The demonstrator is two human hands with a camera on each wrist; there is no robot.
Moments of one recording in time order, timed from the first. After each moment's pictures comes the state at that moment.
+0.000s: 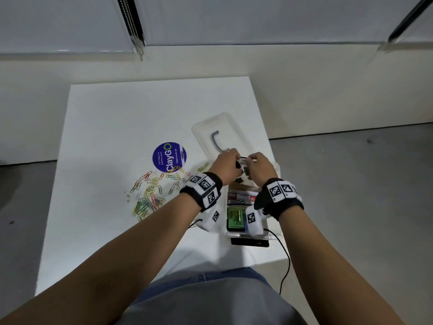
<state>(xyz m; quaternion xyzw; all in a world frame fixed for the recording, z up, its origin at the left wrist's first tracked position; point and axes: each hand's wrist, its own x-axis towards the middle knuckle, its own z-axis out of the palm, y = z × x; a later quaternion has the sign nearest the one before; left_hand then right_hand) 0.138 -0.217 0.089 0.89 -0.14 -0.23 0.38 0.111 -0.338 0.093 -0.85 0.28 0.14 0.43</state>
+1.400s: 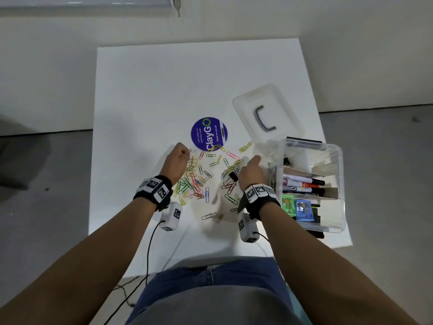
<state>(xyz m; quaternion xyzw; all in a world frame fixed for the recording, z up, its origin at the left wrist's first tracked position) 0.148 0.031 -0.017 0.85 0.10 -0.20 0.47 0.102 -0.184 -0.016 -0.88 0.32 0.19 0.31</state>
